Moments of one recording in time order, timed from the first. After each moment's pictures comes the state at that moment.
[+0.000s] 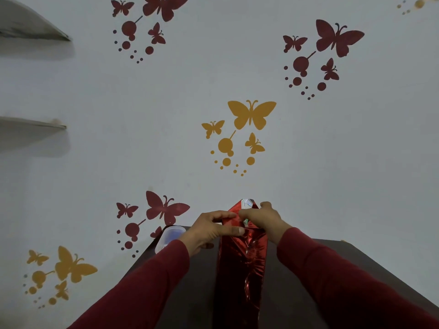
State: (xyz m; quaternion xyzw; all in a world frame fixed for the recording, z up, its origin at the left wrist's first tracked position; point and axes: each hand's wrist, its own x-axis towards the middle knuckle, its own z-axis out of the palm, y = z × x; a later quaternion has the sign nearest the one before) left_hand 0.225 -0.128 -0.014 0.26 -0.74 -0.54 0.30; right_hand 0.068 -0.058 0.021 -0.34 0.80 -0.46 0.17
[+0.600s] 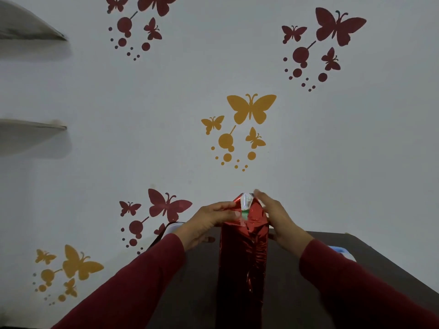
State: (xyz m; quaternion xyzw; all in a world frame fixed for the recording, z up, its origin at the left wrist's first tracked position) left_hand 0.230 -0.130 -0.003 0.24 -0.73 -0.57 0.30; right_hand 0.058 -0.036 0.008 -0.33 0.65 -0.63 0.28
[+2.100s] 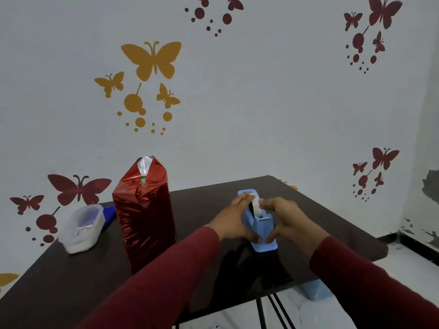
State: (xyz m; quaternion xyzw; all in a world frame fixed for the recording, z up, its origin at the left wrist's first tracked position) left_hand -0.007 -0.007 -0.115 0.08 -0.96 -0.22 0.11; right_hand -0.092 0.142 -0.094 -0.10 0.67 -0.69 0.28
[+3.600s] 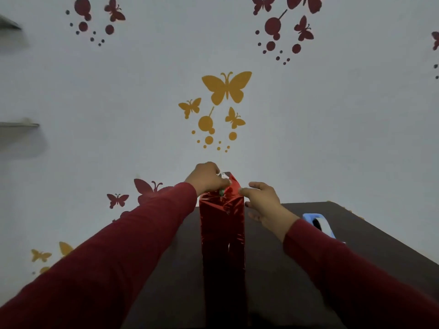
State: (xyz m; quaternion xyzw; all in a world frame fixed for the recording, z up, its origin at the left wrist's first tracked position) left_hand 0.158 -0.135 0.048 0.35 -0.89 -0.10 0.26; right_hand 0.065 0.011 -0.005 -0.27 0.63 -0.68 0.26
